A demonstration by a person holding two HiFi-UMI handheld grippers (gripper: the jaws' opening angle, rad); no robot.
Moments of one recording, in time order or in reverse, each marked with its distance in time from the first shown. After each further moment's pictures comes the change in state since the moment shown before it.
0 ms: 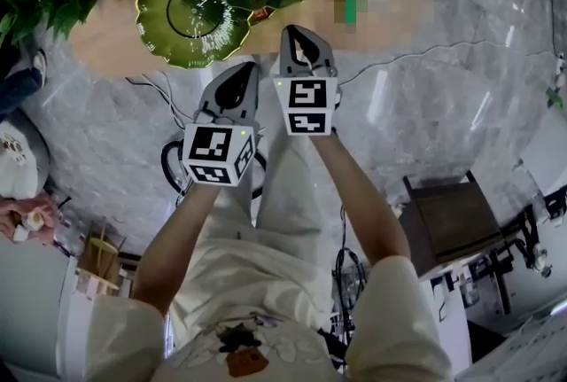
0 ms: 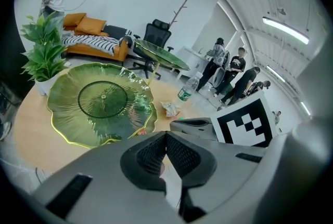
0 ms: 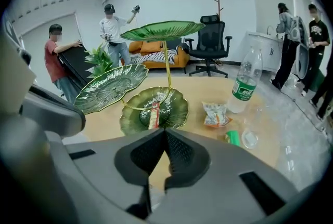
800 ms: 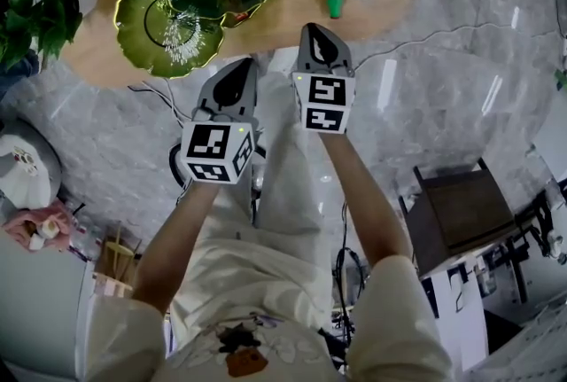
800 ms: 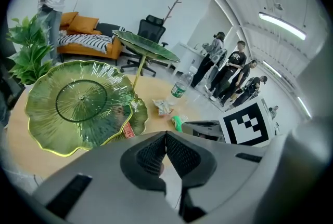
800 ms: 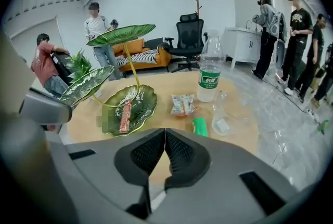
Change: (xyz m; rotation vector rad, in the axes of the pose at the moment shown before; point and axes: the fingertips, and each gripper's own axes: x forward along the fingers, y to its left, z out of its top) left arm 0.025 -0.029 0.002 0.042 0.036 -0.029; right arm -0.022 -0.074 -0.027 0.136 0.003 -0.119
